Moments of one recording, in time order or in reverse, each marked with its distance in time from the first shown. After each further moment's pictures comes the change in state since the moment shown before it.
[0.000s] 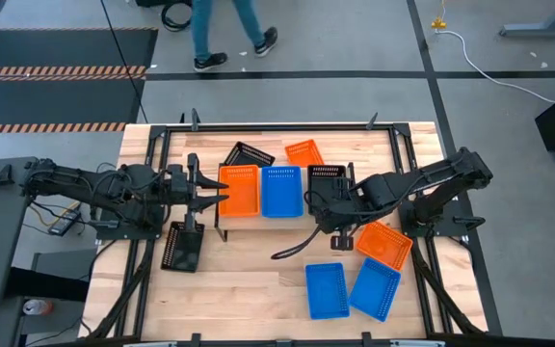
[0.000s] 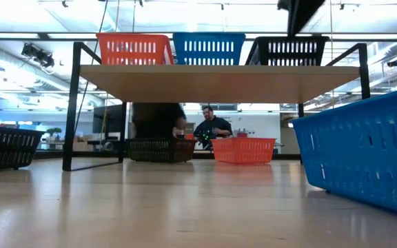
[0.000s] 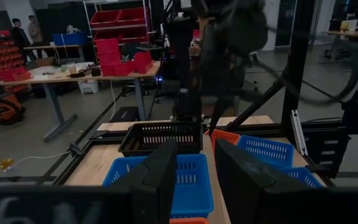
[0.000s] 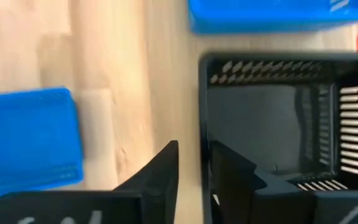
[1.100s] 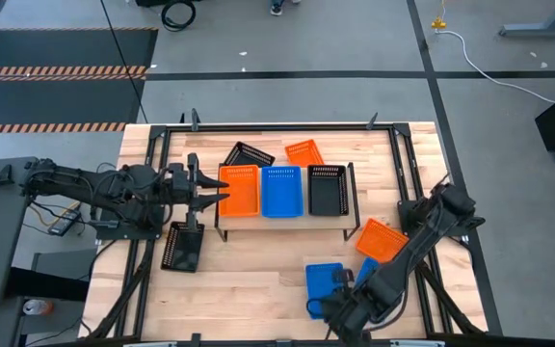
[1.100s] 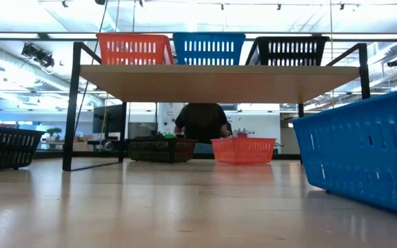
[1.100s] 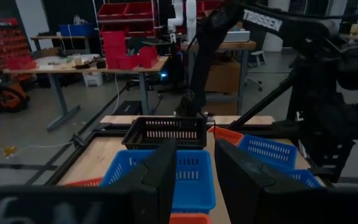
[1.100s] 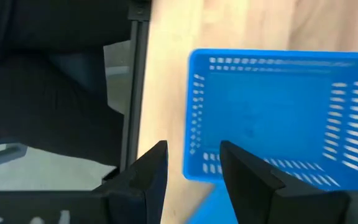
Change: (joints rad) left arm 0.001 0.003 0.000 -0.017 -0.030 -0.051; right arm 0.456 0.325 0.057 0.297 -0.238 0.344
